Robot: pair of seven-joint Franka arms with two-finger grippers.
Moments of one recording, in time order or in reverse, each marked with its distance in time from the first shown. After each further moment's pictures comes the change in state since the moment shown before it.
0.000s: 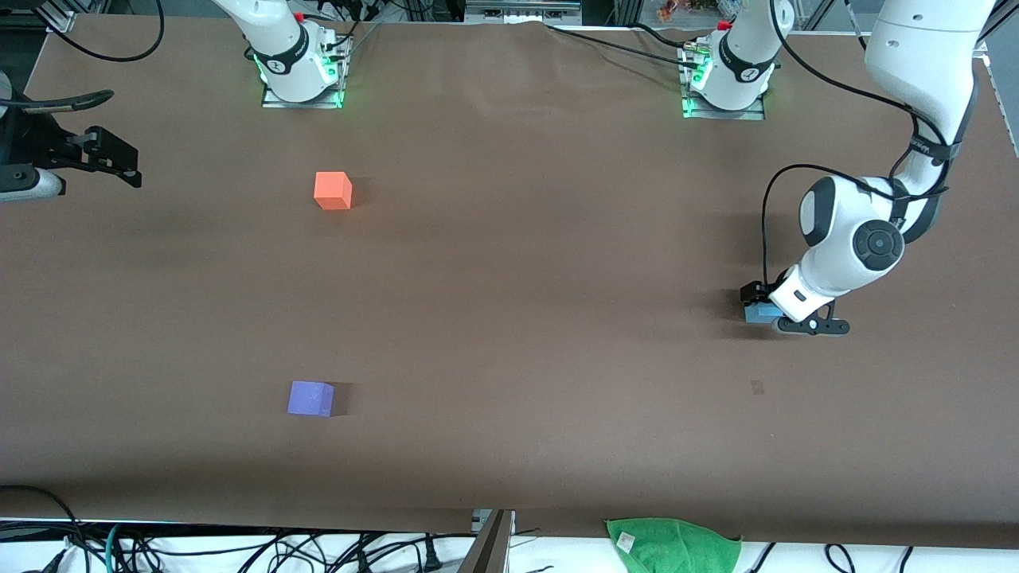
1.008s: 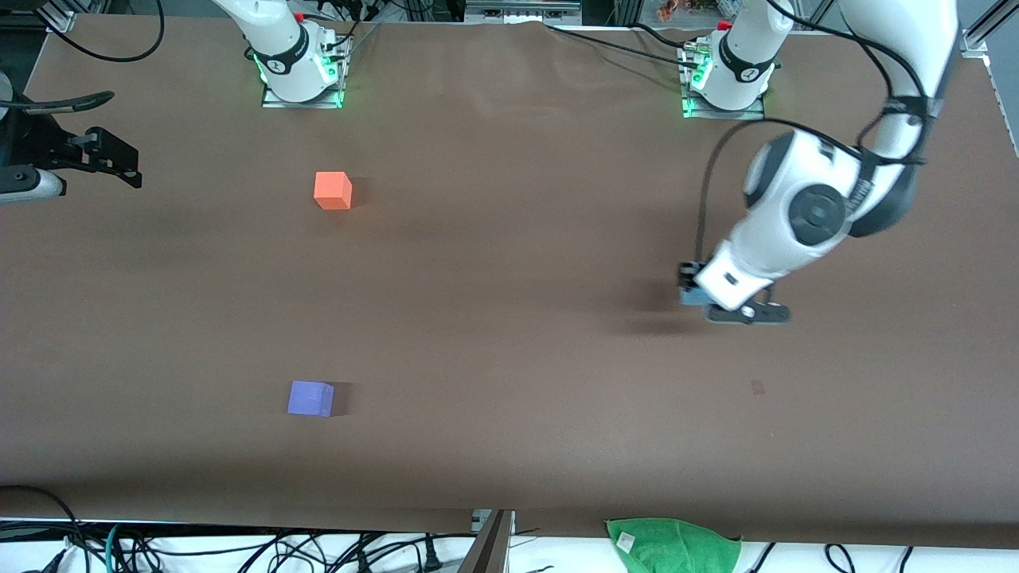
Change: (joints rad) left arm -0.079 -0.113 -0.337 0.311 -0.005 -0.464 -0.406; right arm 0.000 0.002 0.000 0.000 0.000 0.000 0.000
